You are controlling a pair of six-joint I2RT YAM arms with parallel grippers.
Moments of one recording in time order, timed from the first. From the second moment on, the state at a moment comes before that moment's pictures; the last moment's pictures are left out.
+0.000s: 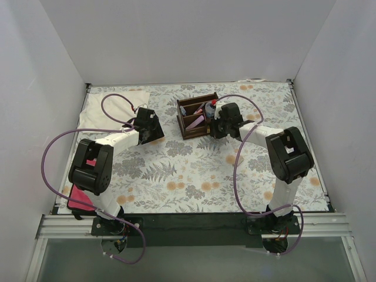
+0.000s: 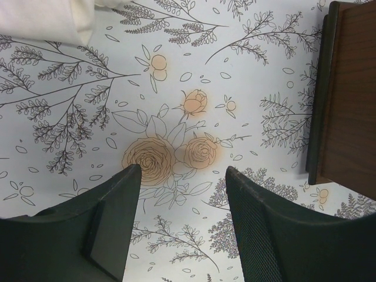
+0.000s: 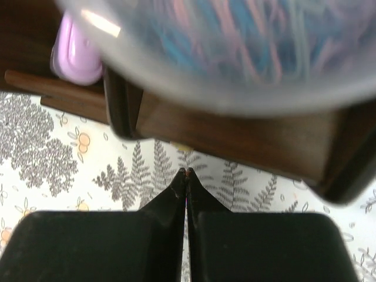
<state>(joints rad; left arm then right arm) -0.33 1.71 1.02 -0.18 -0.14 -0.60 0.45 1.85 1.10 -0.02 -0.23 0.10</state>
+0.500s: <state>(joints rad) -0.33 1.71 1.02 -0.18 -0.14 -0.60 0.45 1.89 1.16 0.00 -0.23 0.10</state>
